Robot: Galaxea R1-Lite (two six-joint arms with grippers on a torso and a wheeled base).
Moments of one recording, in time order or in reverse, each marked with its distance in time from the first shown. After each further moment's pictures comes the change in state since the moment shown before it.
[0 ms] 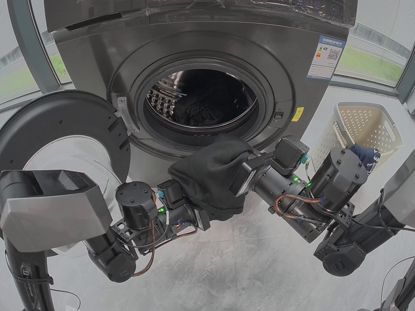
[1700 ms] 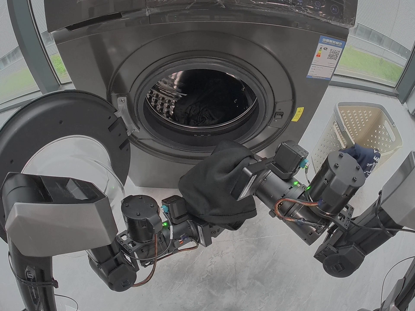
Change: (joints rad) left arm -0.036 0.016 0.076 -0.001 0.003 0.004; right arm -0.009 0.008 0.023 -0.001 -0.004 0.007
